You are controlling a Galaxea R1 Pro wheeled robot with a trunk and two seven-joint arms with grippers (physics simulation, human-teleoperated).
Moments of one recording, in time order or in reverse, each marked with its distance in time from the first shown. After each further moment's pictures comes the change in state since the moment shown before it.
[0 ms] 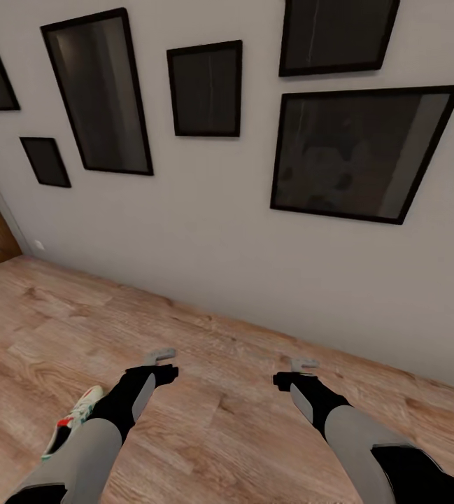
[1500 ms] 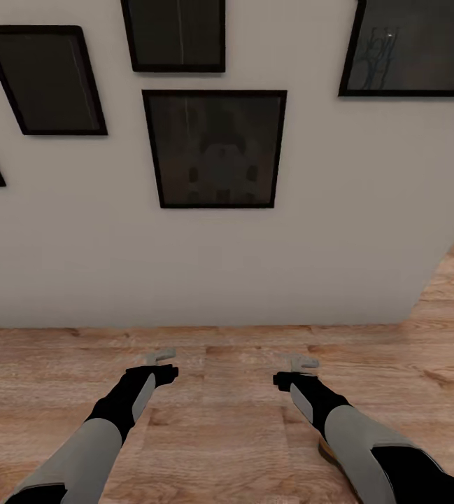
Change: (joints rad) left arm 0.000 0.000 0.000 0.000 0.000 0.000 0.000; right arm 0.000 0.000 0.000 0.000 -0.001 0.001 0.000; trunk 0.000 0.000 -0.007
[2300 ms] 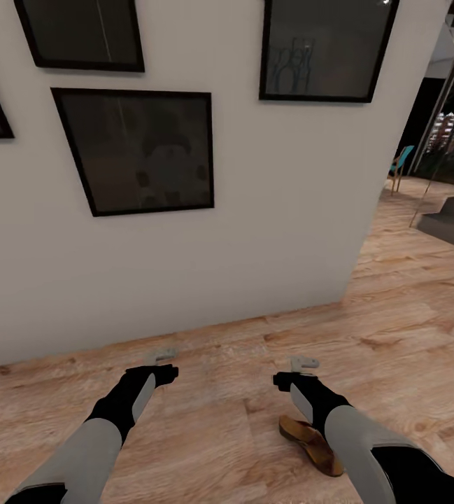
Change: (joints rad) left arm 0.000 0.000 0.000 0.000 0.000 0.000 0.000; right arm 0.001 0.000 0.000 0.000 0.000 0.000 0.000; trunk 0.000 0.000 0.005
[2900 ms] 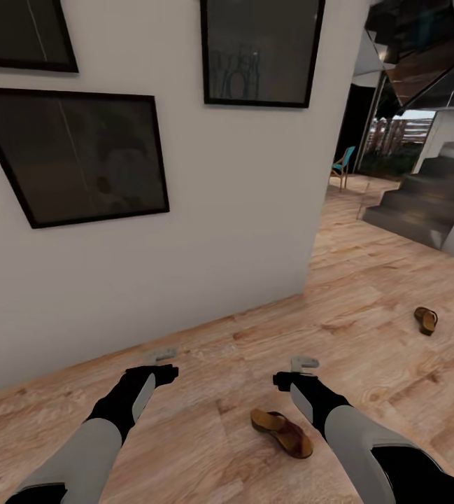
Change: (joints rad) left arm 0.000 0.000 0.000 0.000 0.000 0.000 0.000; right arm 0.000 0.000 0.000 0.000 0.000 0.000 0.001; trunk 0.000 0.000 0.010
